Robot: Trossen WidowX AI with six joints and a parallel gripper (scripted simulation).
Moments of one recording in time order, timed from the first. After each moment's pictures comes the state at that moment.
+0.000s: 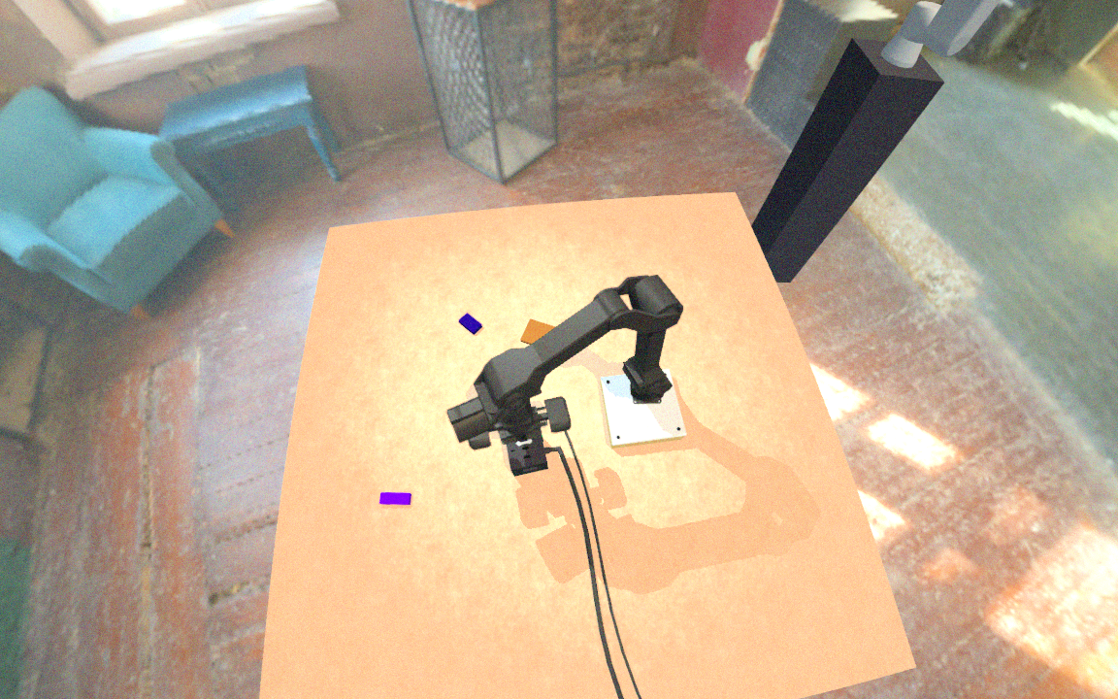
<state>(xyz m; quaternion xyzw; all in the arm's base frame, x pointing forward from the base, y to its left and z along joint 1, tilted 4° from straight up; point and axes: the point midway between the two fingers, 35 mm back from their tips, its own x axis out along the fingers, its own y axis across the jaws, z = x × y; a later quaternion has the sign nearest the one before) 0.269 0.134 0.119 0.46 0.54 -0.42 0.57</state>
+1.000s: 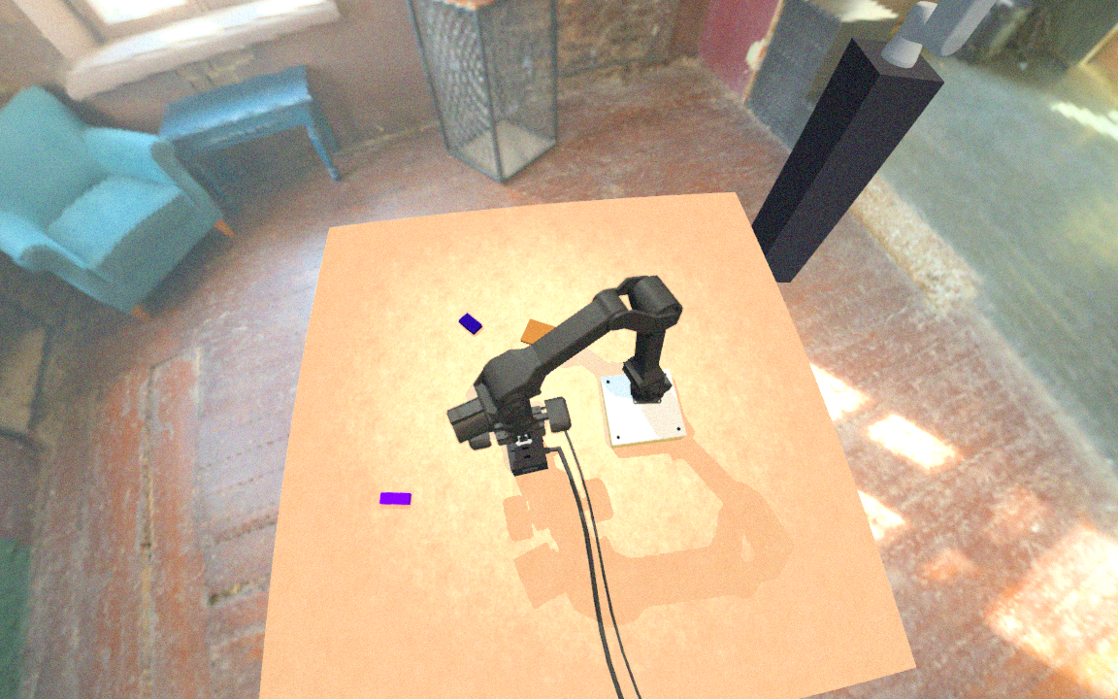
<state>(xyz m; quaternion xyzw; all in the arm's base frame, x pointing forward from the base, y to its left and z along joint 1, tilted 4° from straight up) 0.269 0.134 0.120 0.46 0.54 -0.42 0.57</state>
